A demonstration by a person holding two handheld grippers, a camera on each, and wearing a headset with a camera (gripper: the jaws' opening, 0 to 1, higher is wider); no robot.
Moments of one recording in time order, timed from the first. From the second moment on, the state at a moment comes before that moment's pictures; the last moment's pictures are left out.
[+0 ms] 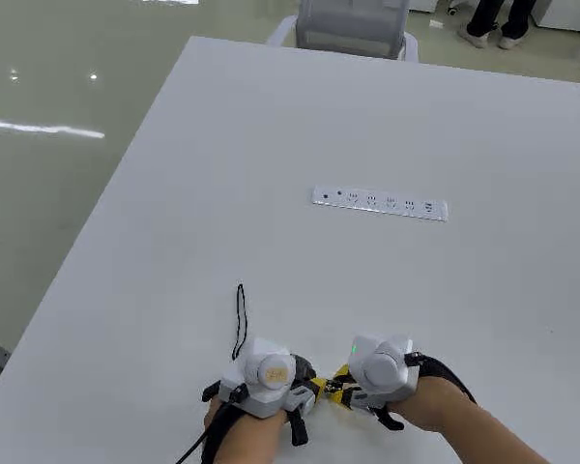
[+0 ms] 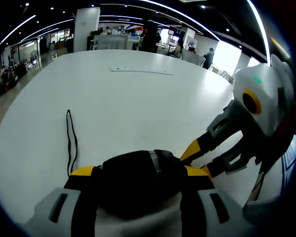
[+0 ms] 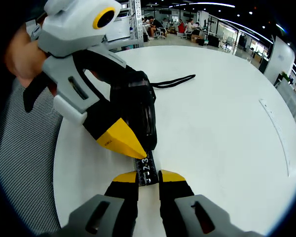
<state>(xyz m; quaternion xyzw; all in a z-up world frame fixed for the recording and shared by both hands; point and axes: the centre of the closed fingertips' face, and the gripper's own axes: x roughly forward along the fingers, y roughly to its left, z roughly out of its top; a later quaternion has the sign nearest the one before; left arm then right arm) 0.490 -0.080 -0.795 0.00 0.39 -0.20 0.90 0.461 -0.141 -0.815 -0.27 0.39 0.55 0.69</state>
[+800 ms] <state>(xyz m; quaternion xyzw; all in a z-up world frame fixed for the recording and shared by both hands) 0.491 -0.079 -0.797 -0.01 0.39 -0.20 0.90 0.464 -0.124 -0.817 -0.26 0.37 0.56 0.70</state>
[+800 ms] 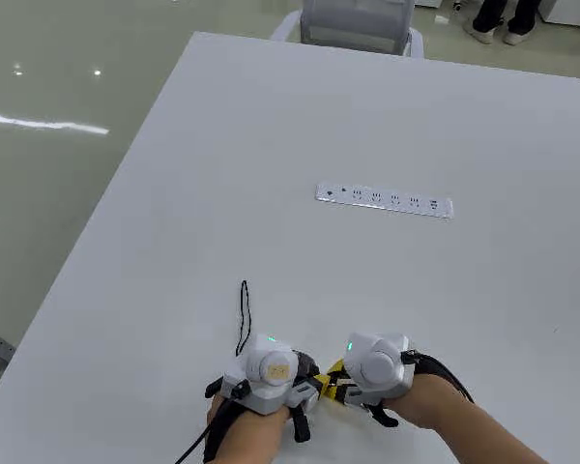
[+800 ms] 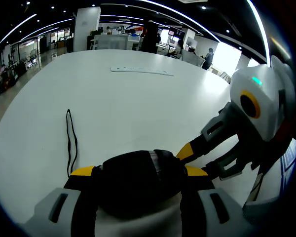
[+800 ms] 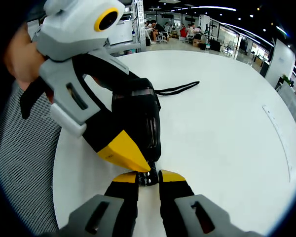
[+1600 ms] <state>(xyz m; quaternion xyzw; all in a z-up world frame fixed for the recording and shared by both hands) 0.492 -0.079 -0.796 -0.01 0.39 -0.20 0.90 0.461 -0.114 -0.815 -0.27 0.34 0.58 0.69</state>
